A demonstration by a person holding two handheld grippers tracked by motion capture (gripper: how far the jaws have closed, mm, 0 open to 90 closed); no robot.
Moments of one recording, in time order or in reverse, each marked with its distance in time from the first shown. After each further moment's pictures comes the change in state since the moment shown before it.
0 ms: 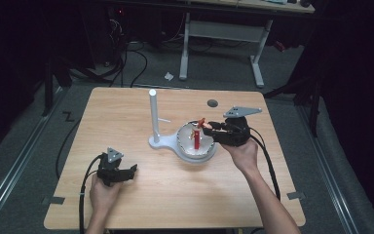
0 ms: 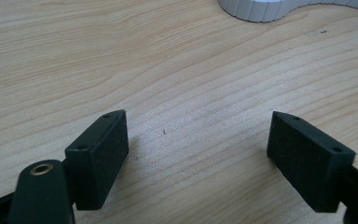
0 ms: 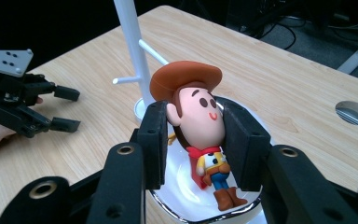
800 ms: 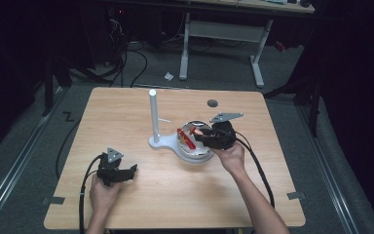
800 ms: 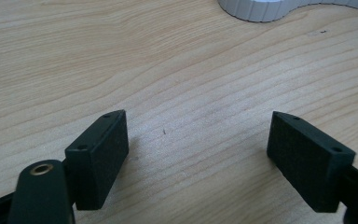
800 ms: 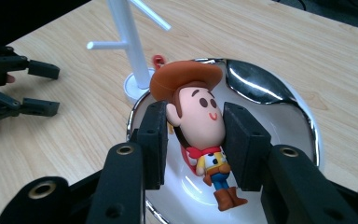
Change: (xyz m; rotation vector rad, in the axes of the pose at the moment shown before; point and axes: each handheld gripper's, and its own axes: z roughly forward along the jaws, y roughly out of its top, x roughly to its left) left arm 0.000 0.000 0.000 0.000 0.000 0.000; right arm -0.002 -0.022 0.051 0.088 0.003 0.029
